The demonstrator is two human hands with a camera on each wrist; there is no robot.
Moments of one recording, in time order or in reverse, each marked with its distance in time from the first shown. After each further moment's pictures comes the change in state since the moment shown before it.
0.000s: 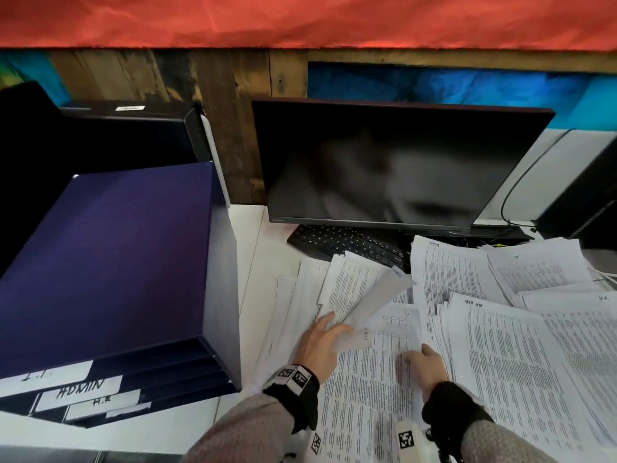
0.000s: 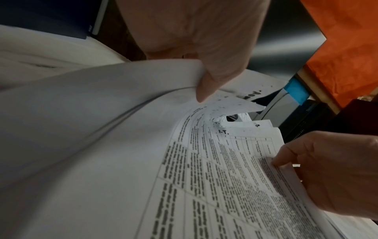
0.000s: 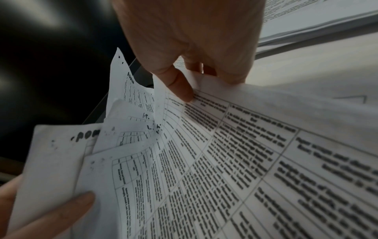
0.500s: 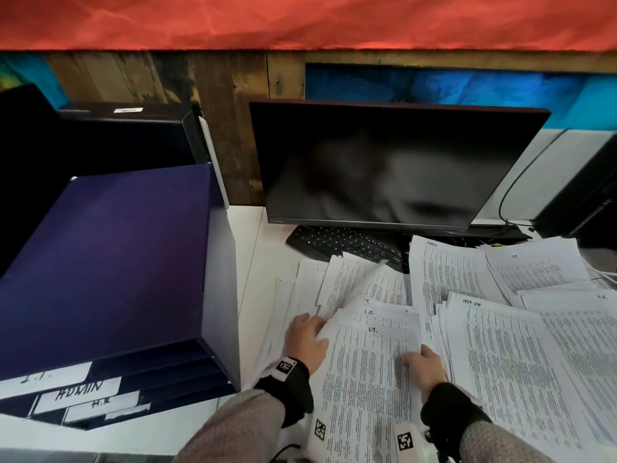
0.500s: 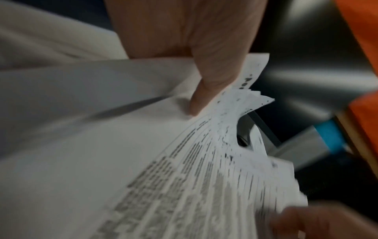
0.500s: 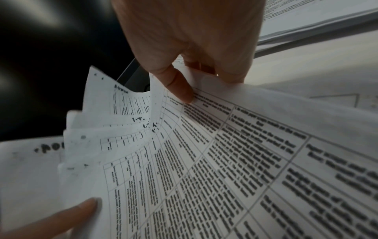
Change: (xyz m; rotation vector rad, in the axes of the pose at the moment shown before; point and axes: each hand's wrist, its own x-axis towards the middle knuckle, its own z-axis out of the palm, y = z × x) left_hand 0.012 -0.017 -0.005 -0.145 0.062 -0.250; right_hand -0.008 -0.005 0.000 0.015 0.003 0.008
